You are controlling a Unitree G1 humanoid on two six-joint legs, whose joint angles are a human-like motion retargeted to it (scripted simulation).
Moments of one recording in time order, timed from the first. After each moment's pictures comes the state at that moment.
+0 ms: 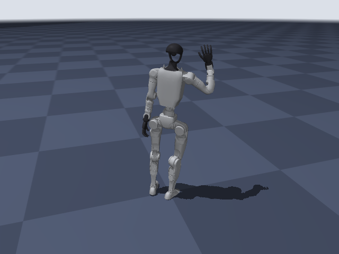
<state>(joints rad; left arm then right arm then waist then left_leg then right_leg) 0.06 0.09 0.07 1.53 -0.07 0.23 0.00 -0.60 -0.85 -0.33 -0.41 -0.64 -0.24 -0.84 -0.02 -0.01 0.06 0.08 -0.01 0.30 0.03 -0.10 0.00 0.09 -0.02 -0.26 -0.01 0.04 -0.04</state>
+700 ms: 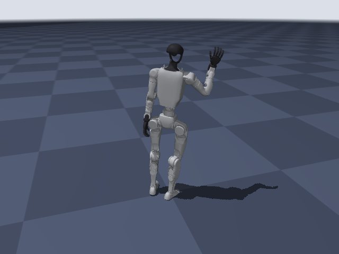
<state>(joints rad) 0.06 0.07 0.07 1.53 -0.10 0.23 -0.01 -0.64 -0.67 -0.37 -0.32 -0.46 -0.02 -0.80 -0.03 0.00 0.05 0.07 -0.02 0.27 0.04 -0.10 0.01 0.10 -0.03 -0.29 -0.01 0.03 -0.04</state>
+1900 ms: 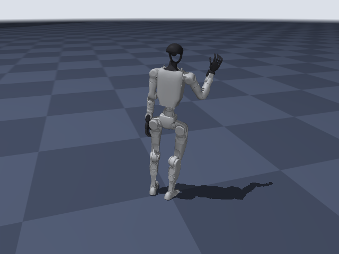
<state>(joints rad) 0.01 0.06 0.04 1.53 -0.11 0.22 -0.02 -0.47 -0.50 -0.36 -0.30 -0.36 -0.20 -0.67 -0.03 -0.01 0.07 0.07 -0.01 0.26 0.03 -0.09 0.01 0.10 -0.01 -0.29 -0.01 0.04 -0.04</state>
